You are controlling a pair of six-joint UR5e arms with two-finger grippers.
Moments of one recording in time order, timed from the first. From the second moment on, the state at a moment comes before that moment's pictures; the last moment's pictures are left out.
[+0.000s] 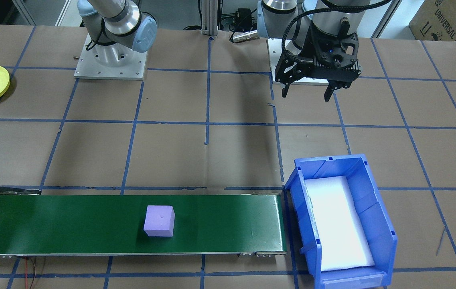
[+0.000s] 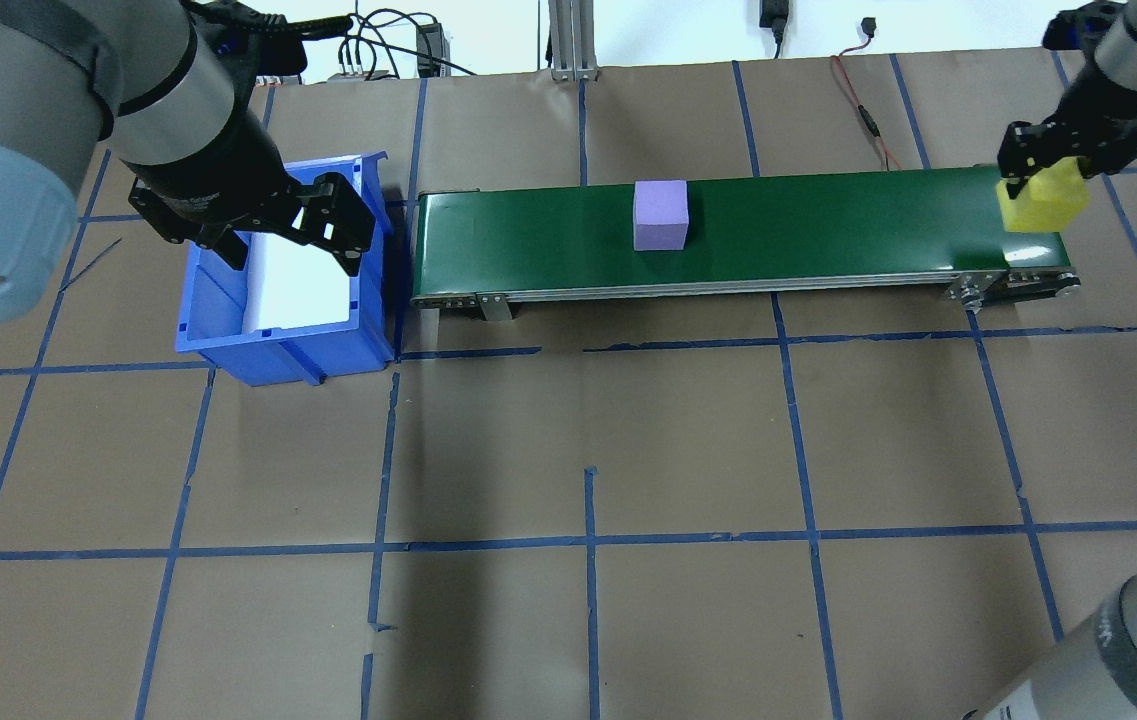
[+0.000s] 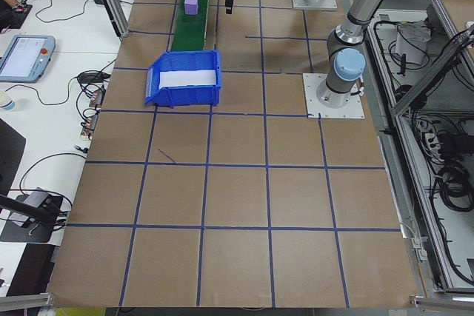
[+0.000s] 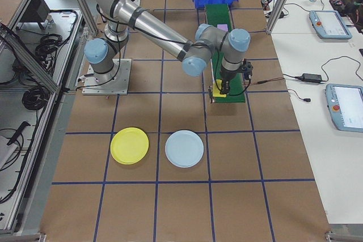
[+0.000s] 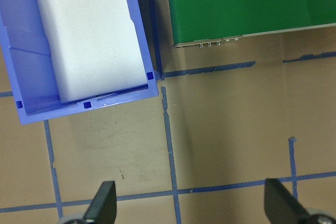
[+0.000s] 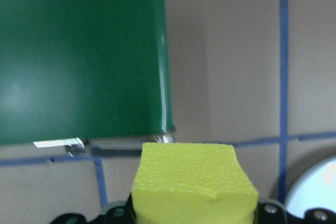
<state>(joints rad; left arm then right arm) -1.64 -1.51 -1.63 -1.51 1.58 0.05 1.00 -1.21 1.53 -1.84 -1.63 -0.50</state>
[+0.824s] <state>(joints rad) -1.63 -1.51 -1.63 -1.51 1.59 0.05 0.36 -1.41 1.92 -1.95 -1.71 -1.04</state>
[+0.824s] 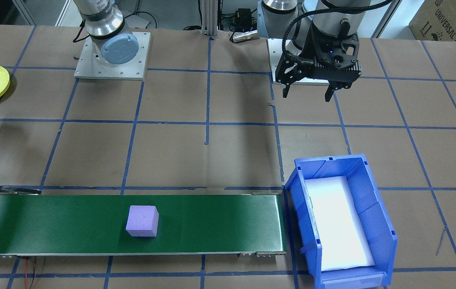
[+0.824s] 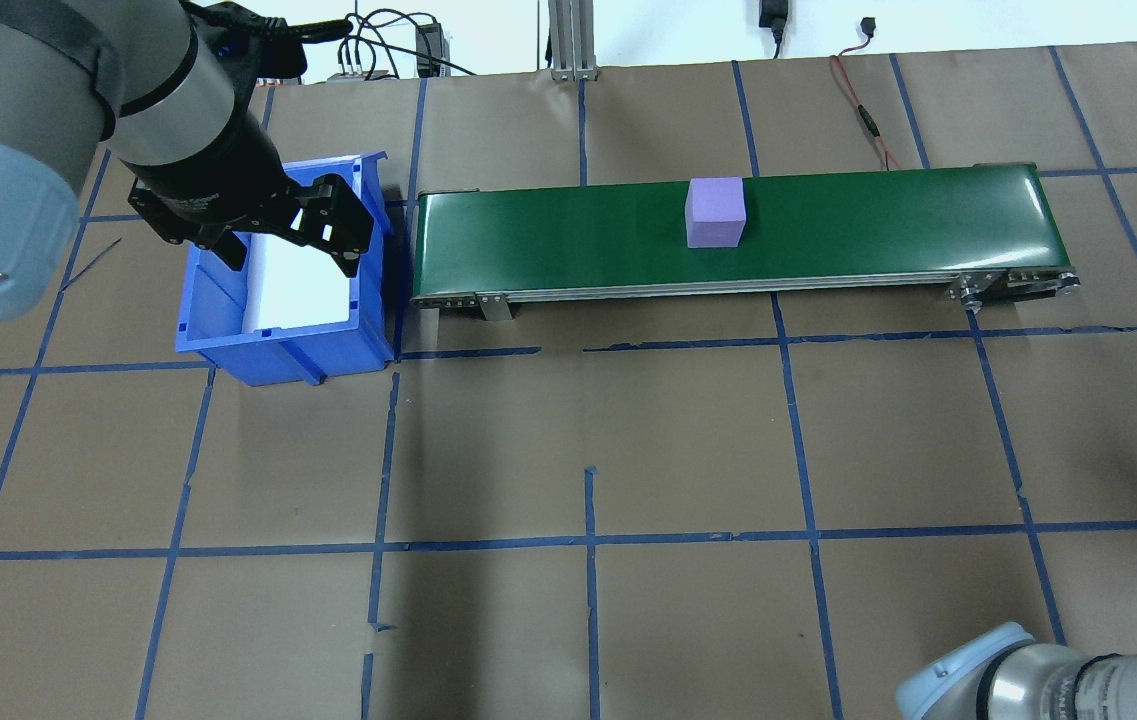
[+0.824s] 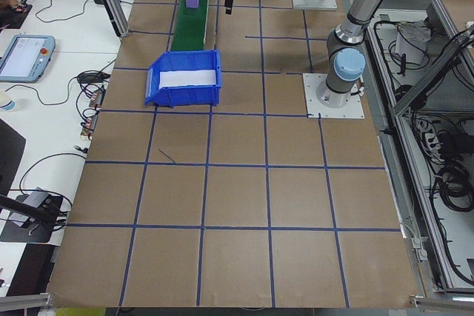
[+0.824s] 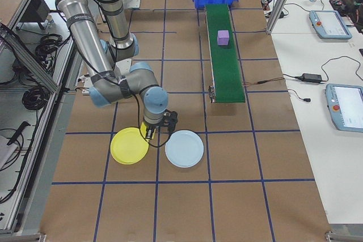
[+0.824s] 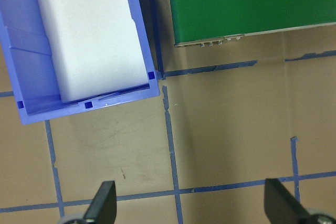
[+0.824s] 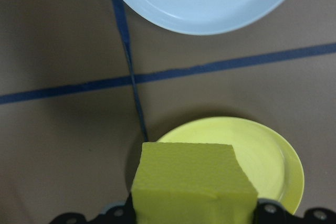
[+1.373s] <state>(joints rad) -1.63 -1.51 -1.62 -1.51 1.59 0.05 0.25 -1.39 1.96 -1.98 -1.68 -1.10</state>
